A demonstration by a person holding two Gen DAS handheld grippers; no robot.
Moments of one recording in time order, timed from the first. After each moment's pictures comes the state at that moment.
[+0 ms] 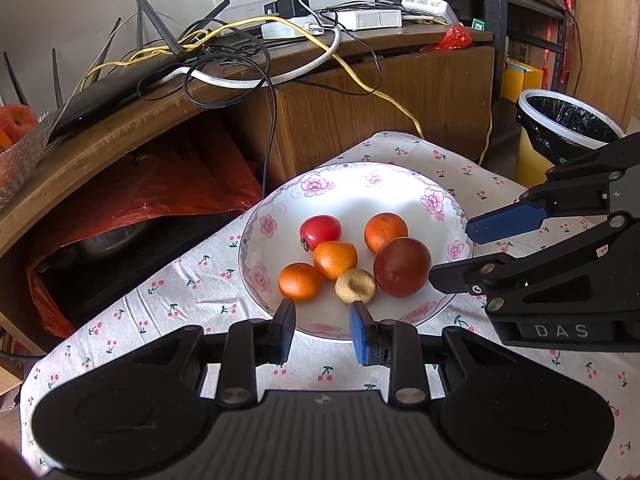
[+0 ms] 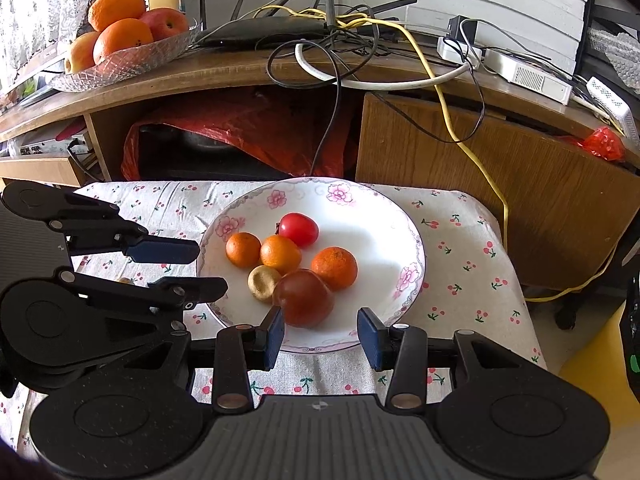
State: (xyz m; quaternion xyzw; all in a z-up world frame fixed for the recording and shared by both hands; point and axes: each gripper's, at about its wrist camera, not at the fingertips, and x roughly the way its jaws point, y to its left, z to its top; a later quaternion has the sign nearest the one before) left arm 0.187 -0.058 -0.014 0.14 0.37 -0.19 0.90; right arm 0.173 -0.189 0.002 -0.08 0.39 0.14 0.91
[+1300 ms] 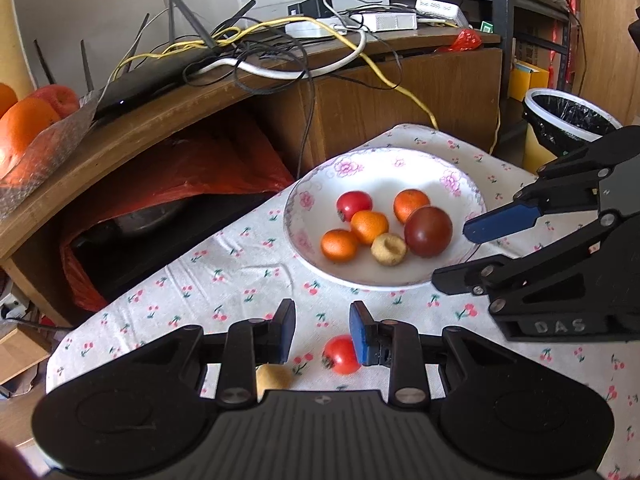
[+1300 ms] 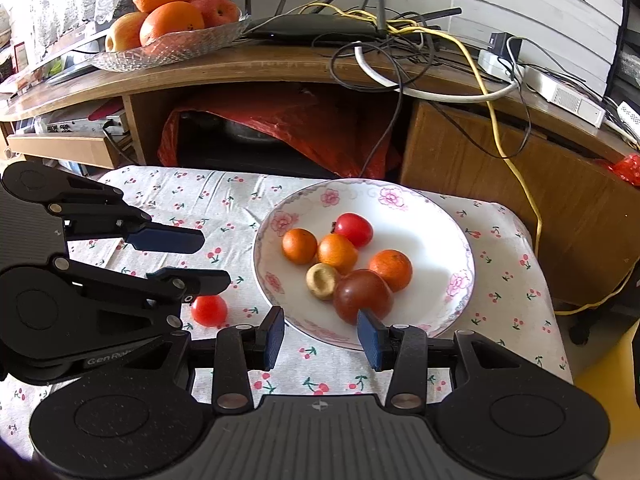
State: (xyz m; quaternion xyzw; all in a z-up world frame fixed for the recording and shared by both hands) left arm 0.160 -0.017 -0.007 0.14 0.37 -0.18 0.90; right arm 0.158 -0.155 0.005 -0.10 0.39 0.18 0.90
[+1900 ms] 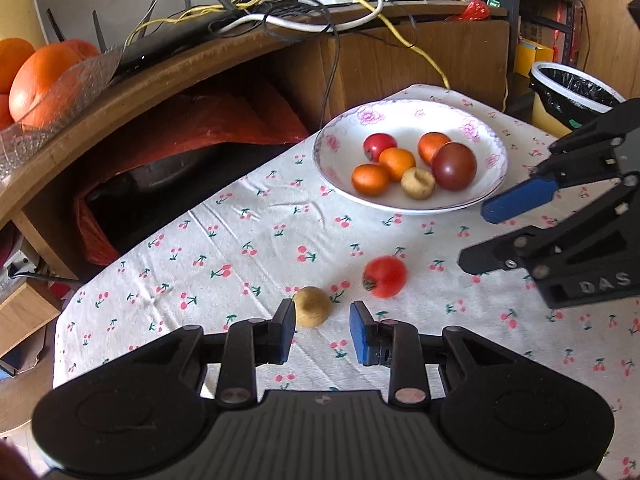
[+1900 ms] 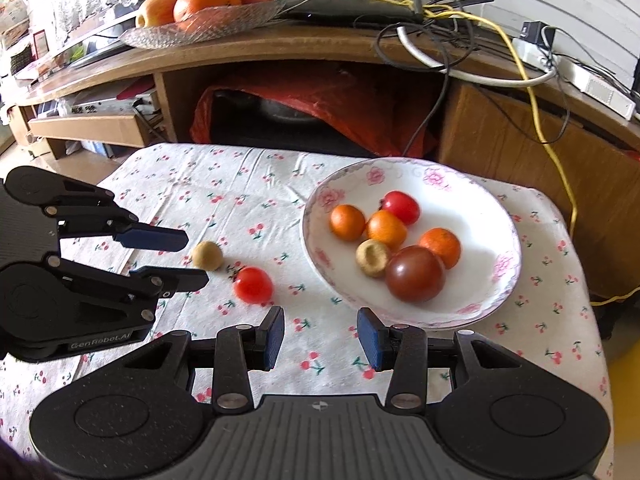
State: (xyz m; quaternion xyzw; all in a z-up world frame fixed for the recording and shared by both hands) left arm 0.148 0.018 -0.031 0.15 0.40 -0.17 0.89; right arm 0.147 -0.136 -0.008 -0.10 0.41 0.21 0.88
